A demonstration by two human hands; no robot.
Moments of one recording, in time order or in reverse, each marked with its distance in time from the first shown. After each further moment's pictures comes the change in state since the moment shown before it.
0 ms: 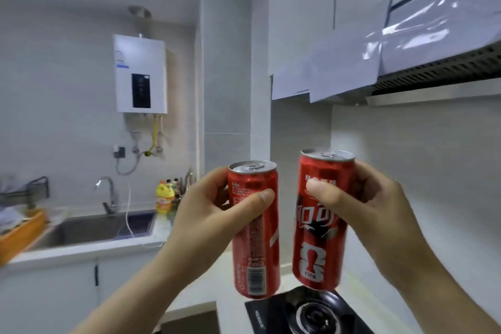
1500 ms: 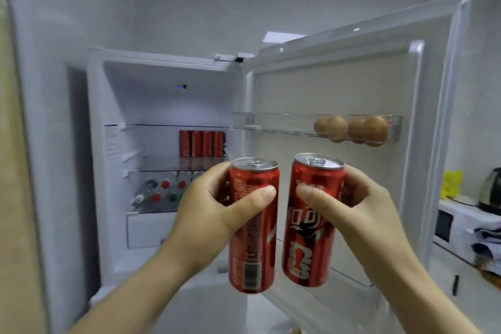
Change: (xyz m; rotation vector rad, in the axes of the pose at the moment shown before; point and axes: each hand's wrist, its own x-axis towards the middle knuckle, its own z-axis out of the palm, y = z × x) left_hand -0.292 0.184 -0.471 1.174 1.257 -0.238; right_hand -0.069 -0.178 0.694 1.192 -1.179 -0.169
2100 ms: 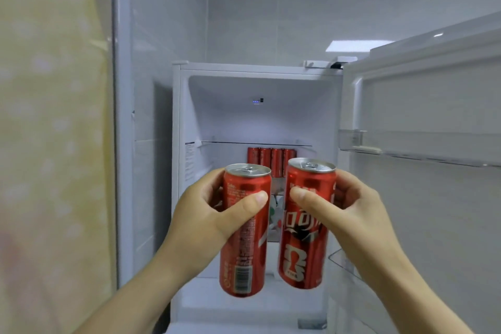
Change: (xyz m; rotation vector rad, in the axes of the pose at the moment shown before) left_hand 0.051 -0.076 -0.185 0.208 0.206 0.006; right_hand 0.104 0.053 0.197 0.173 -0.163 -0.002
